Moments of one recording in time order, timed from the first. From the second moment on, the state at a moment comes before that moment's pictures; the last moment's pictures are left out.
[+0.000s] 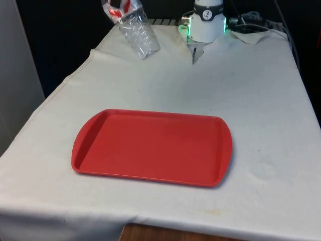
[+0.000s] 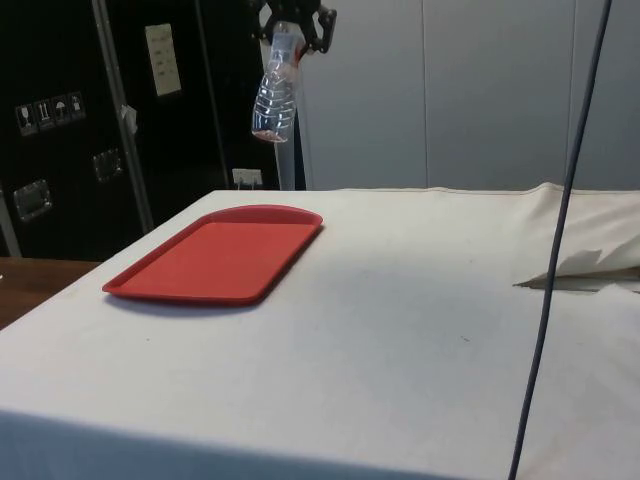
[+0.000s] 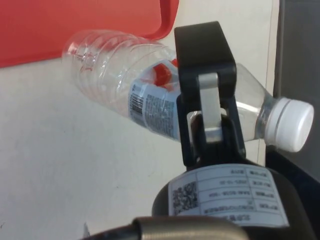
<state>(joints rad) 0.19 0.00 -0.45 -2.12 -0.36 2.47 1.47</state>
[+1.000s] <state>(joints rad) 0.19 0.10 -0.45 -2.04 -0.36 2.48 1.41</state>
